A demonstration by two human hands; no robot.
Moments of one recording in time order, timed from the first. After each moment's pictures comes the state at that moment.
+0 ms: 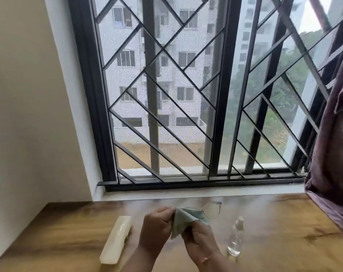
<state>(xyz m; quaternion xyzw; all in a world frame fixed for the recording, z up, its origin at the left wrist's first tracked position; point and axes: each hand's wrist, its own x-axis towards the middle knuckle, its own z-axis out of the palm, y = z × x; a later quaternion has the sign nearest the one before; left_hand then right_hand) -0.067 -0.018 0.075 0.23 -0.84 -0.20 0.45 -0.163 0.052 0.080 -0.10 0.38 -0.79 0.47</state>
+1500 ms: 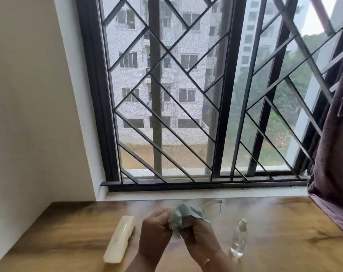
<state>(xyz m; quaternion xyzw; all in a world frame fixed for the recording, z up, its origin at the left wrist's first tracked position) -0.055 -0.008 0.078 0.25 -0.79 -0.19 0.52 -0.154 0.052 0.090 -0.18 0.36 -0.76 0.52</state>
